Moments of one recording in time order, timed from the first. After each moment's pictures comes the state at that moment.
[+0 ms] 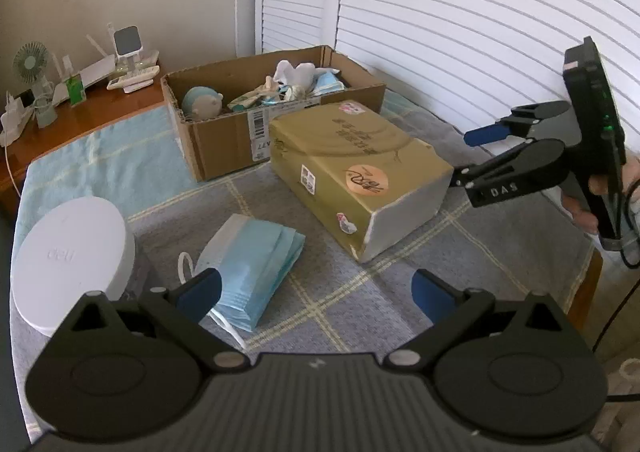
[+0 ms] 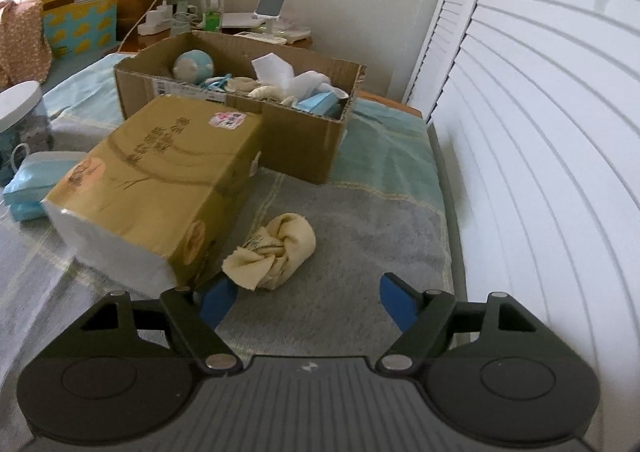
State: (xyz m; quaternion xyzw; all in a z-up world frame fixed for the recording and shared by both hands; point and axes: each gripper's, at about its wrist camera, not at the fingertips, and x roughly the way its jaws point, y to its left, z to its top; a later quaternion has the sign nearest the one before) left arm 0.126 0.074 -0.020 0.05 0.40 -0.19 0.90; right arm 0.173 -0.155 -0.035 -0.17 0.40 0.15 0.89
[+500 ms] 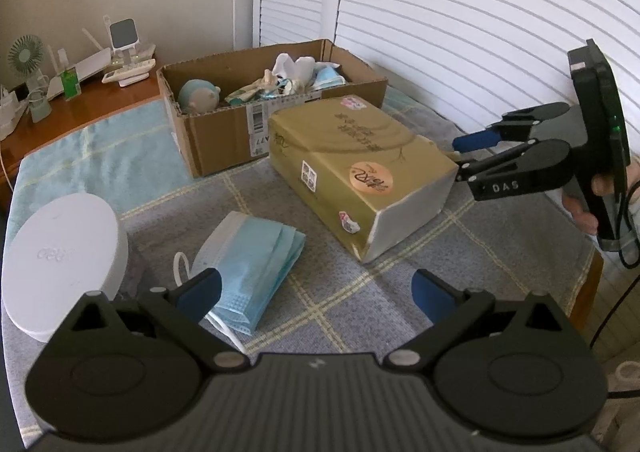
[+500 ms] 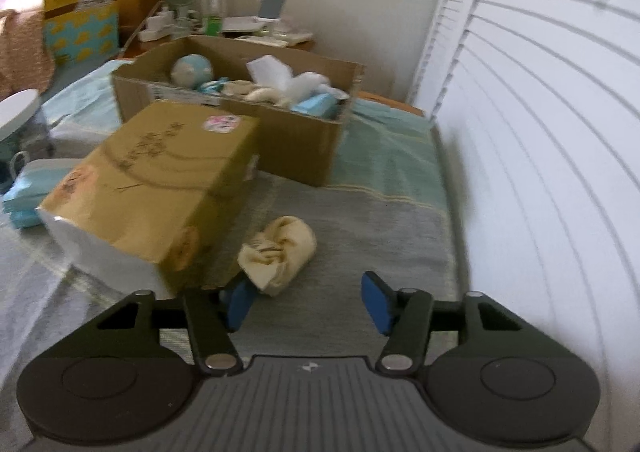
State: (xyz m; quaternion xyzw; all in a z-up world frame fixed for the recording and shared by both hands) left arm 0.133 0.074 -0.027 0.04 0.40 -0.20 0.89; right arm 0.174 -0.156 -0.040 -0.16 0.40 0.18 0.88
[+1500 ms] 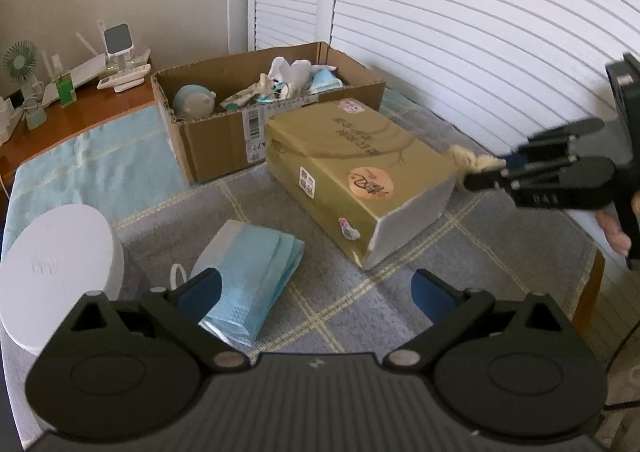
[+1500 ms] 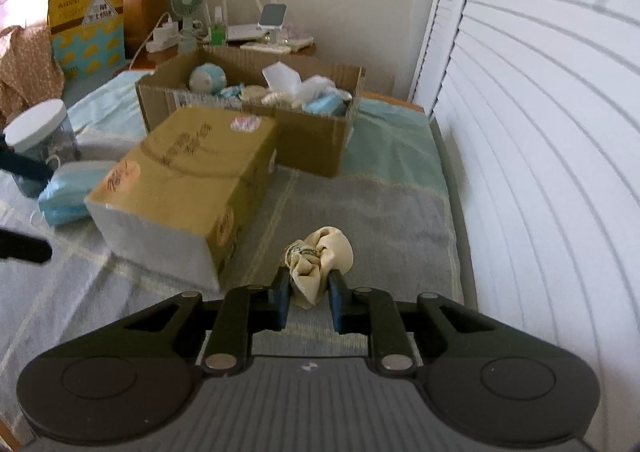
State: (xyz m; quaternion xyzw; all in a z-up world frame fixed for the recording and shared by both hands) left arm 0.138 0.074 -0.027 0.05 0.40 -0.20 0.89; right arm 0.139 -0.168 -0.026 -0.13 0.41 0.17 0.89
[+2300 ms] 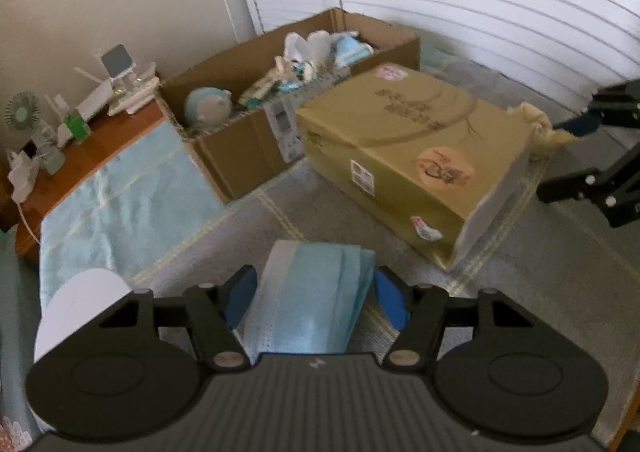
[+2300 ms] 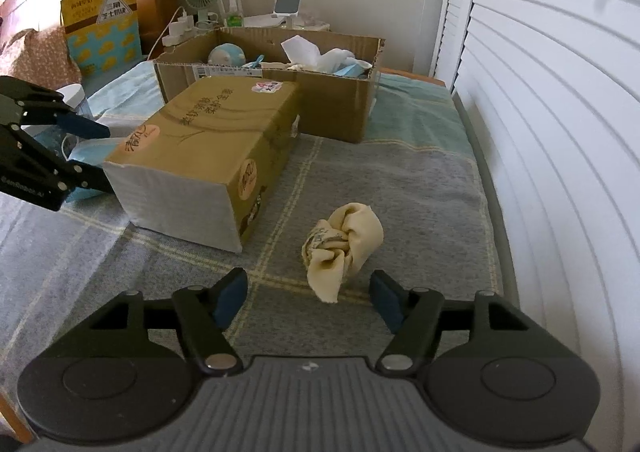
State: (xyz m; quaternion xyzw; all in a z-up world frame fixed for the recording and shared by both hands) left arm 0.179 0.059 -0.046 0.18 0.42 -0.17 0.87; right arm 0.129 -0.171 -0.044 -0.10 0.42 0.20 0.88
